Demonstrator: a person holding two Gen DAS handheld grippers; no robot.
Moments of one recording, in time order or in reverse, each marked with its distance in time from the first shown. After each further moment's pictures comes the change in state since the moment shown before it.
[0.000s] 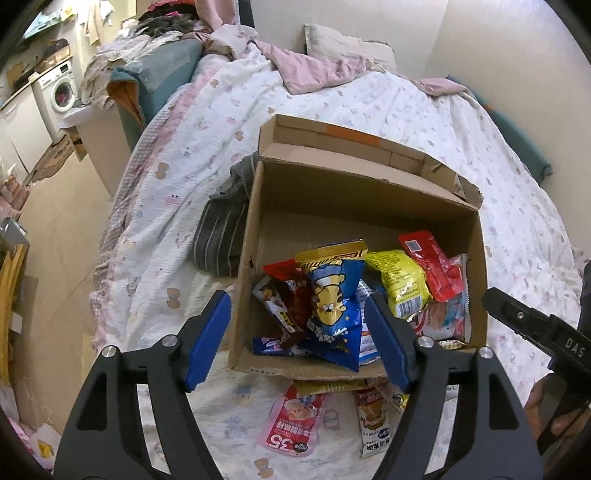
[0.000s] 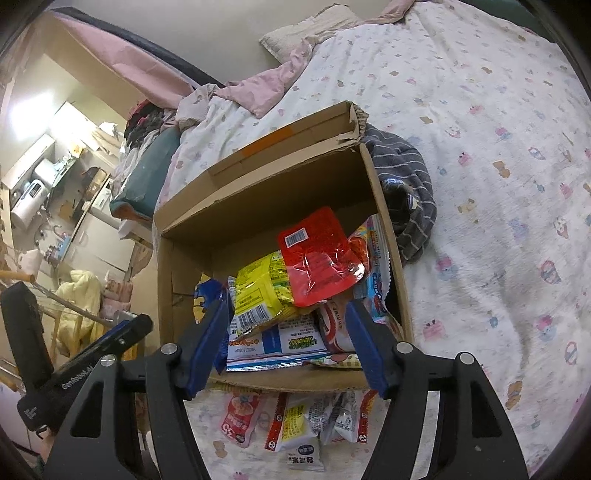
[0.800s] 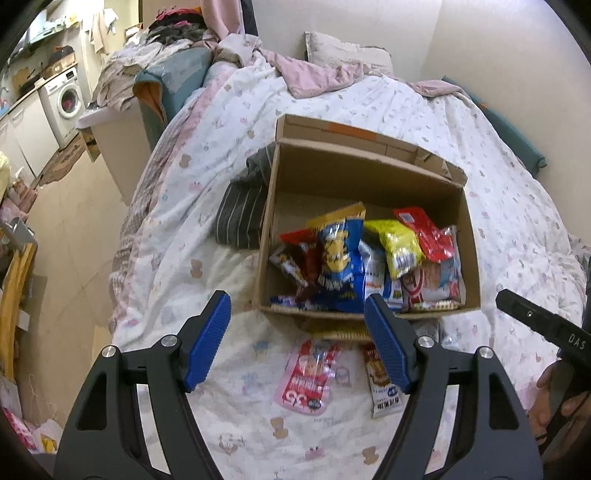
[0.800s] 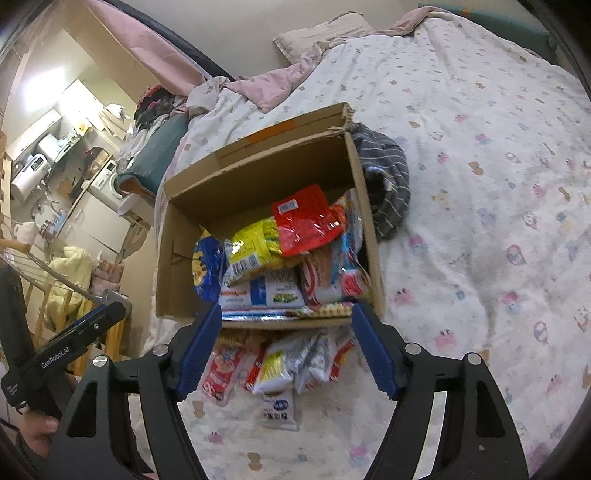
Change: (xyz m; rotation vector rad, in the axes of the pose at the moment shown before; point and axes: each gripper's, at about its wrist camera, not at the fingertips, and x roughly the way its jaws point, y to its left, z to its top) left arm -0.042 0.011 -0.044 0.018 -0.022 0.016; right arm -0.045 -0.007 -0.042 -0.081 0.007 -0.045
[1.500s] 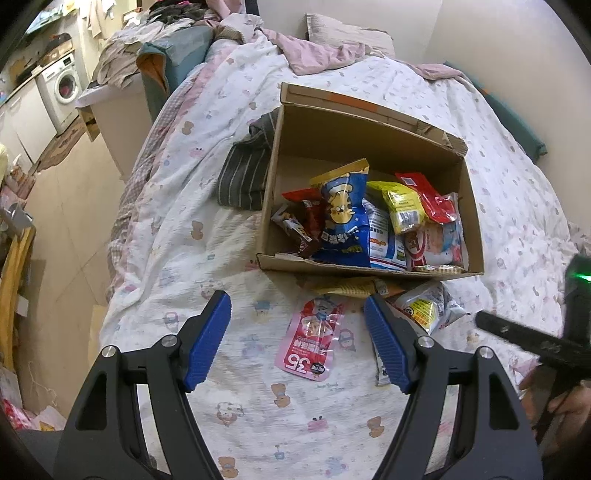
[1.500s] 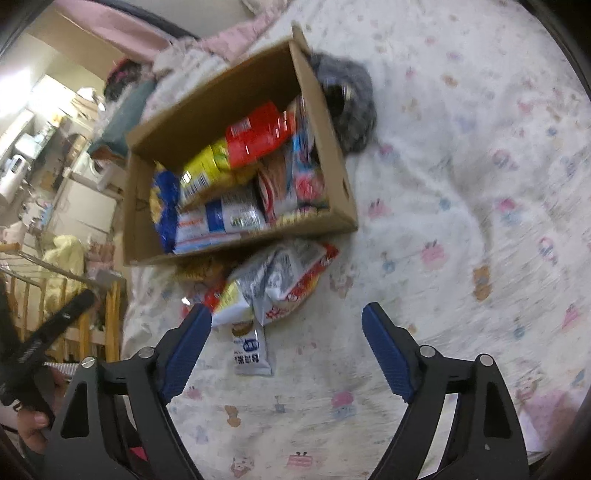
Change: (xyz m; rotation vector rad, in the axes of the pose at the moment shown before) left arm 0.000 0.007 -0.028 -0.013 0.067 -0.010; right arm 0.039 -0.027 -0.042 0.097 0.226 -0.034
